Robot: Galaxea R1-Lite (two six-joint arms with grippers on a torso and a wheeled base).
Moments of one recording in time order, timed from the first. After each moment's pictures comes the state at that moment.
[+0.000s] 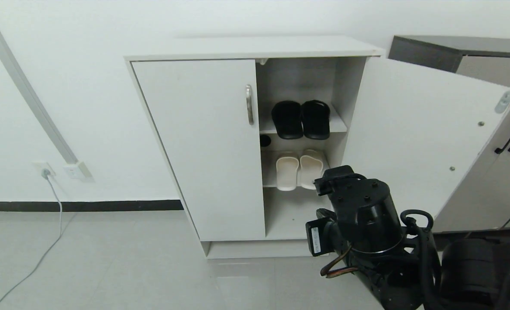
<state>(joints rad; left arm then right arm) 0.00 0.00 0.00 0.00 0.01 -0.10 0.97 1.79 -0.89 -0.47 -0.68 0.23</state>
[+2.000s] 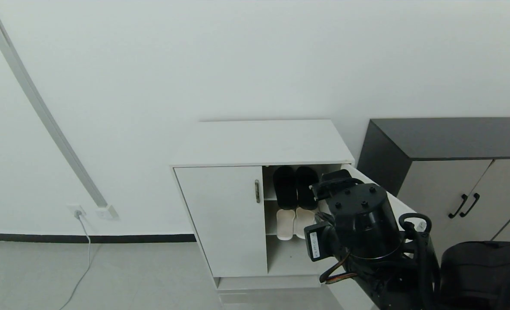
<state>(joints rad) 0.00 0.00 0.00 0.00 0.01 -0.10 0.97 1.79 -0.87 -0.47 -0.67 0.23</state>
